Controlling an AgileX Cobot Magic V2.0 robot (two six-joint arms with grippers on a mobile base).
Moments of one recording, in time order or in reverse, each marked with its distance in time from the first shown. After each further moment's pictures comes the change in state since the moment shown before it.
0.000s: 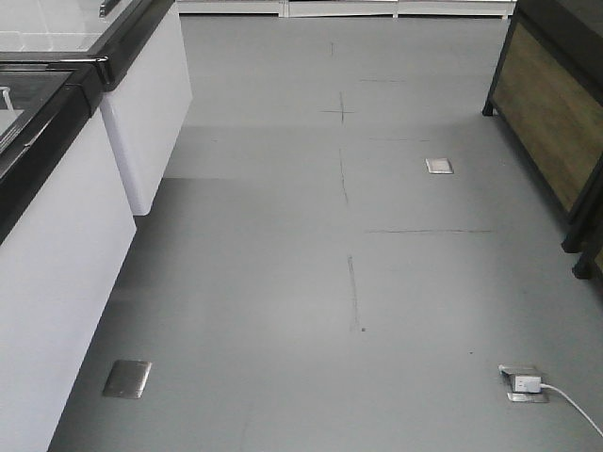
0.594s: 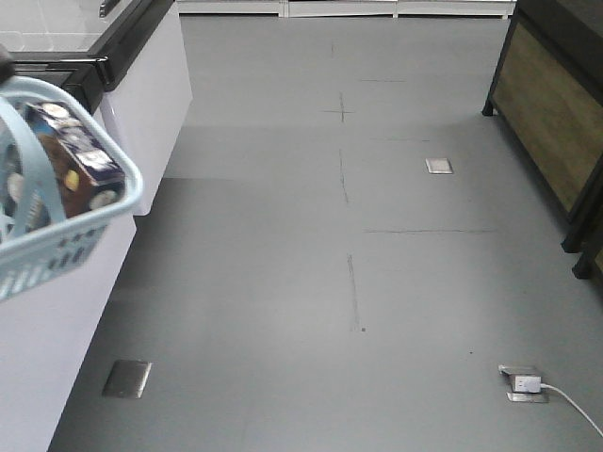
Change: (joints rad) left arm -0.506 -0.363 0.523 0.004 0.067 0.244; right arm 0.000 0.000 0.000 0.000 0.000 0.000
